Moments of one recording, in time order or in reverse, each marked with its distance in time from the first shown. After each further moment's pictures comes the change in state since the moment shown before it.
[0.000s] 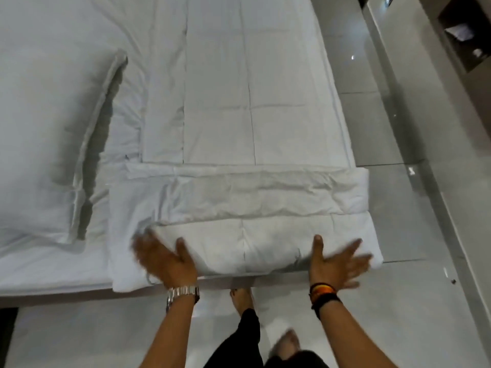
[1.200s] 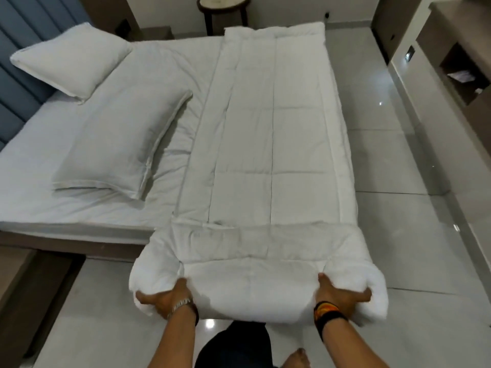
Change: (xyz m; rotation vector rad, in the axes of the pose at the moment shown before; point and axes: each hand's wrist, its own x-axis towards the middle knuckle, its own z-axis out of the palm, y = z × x) left_hand -0.222 -0.019 -0.159 -0.624 0.200 -1.005; right_hand -0.089 0.110 -0.159 0.469 -0.147 0.321
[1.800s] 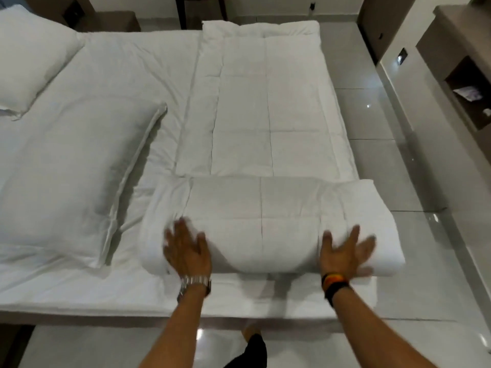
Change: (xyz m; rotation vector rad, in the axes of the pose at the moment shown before) left_hand 0.067 0.168 0.277 0.613 -0.274 0.955; right_hand 0.092 -0.186 0.231 -0.466 0.033 -0.548
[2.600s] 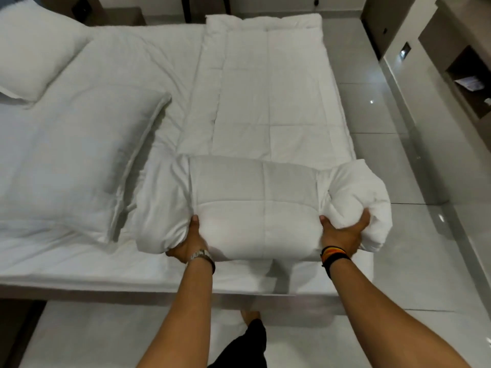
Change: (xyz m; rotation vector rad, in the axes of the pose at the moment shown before) left_hand -0.016 0.007 0.000 -1.044 0.268 -0.875; right_hand 0.002 0.006 -0.008 0.363 0.034 0.127
